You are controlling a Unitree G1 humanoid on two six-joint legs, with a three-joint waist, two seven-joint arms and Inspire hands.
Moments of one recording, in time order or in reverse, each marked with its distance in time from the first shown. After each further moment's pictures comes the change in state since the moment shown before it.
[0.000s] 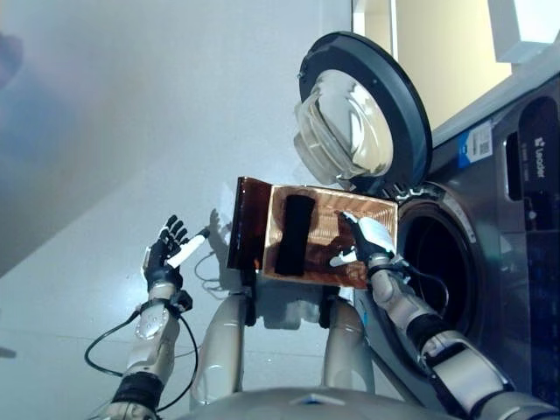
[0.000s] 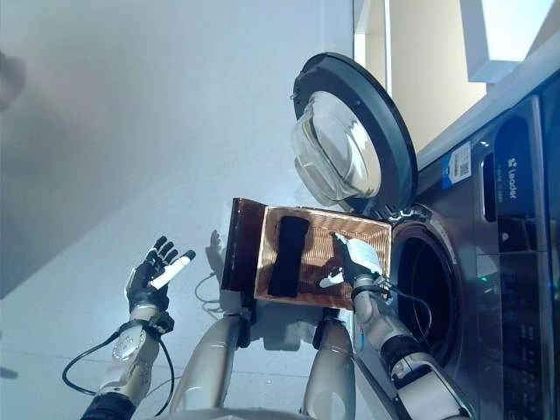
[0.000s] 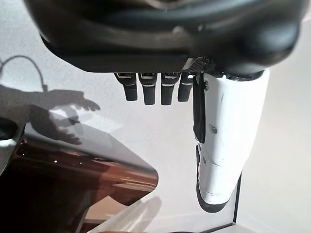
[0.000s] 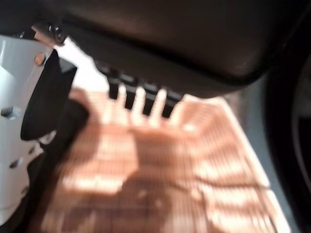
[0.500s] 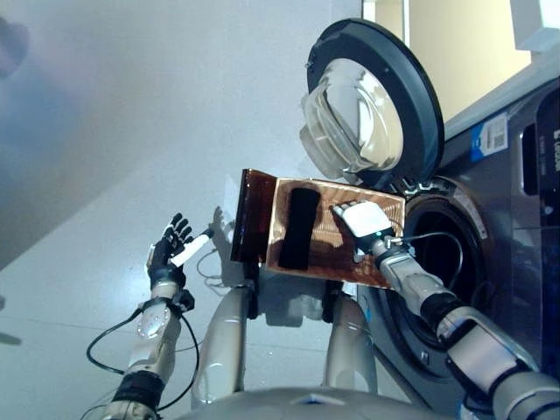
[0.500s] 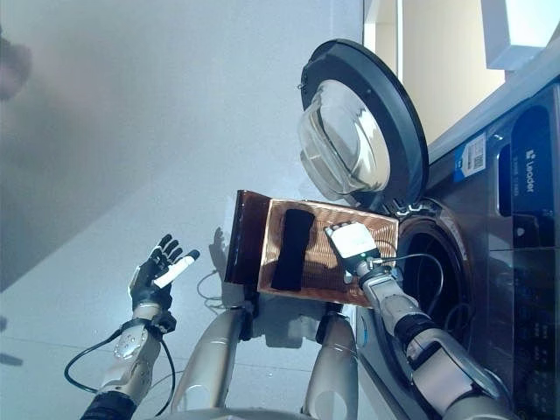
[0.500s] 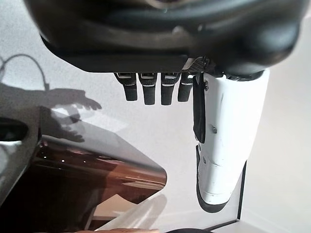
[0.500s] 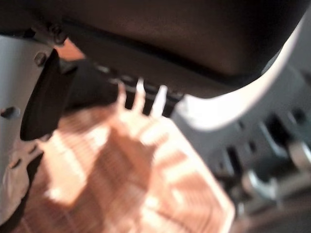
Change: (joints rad) left arm 0.000 0.009 -0.032 0.000 0.003 -0.001 -0.034; right arm -0.138 -0.127 0.246 0.035 -0.550 0.102 -0.053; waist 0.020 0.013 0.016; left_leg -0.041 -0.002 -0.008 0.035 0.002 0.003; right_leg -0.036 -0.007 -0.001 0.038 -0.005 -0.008
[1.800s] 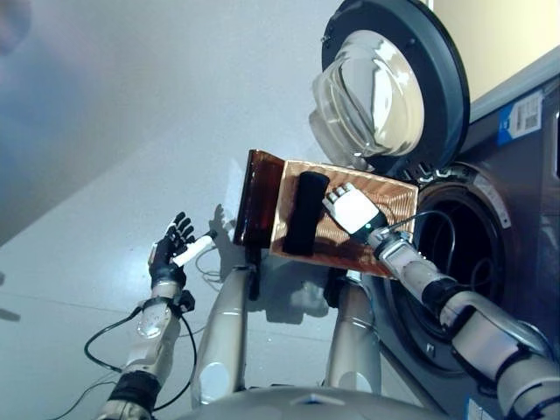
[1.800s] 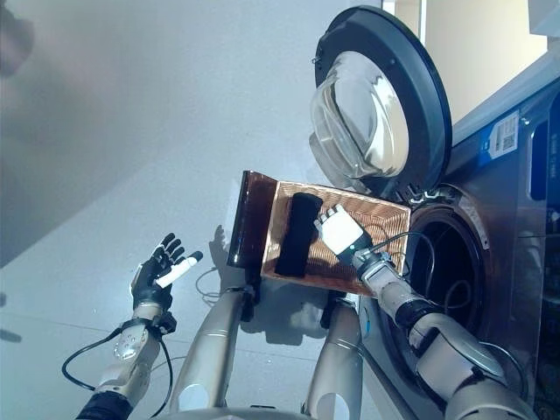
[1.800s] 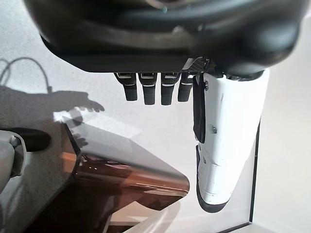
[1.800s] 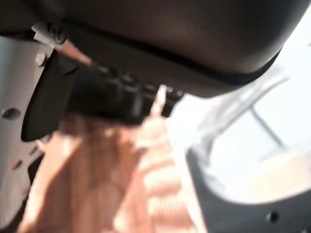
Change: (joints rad) left arm -0.001 0.038 -0.047 -0.004 -0.003 -0.019 0.036; right arm -0.054 -0.104 0.144 -0.133 -0.167 0.070 -0.090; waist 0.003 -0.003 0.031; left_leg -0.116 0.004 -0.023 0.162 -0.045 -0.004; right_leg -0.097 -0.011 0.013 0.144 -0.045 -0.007
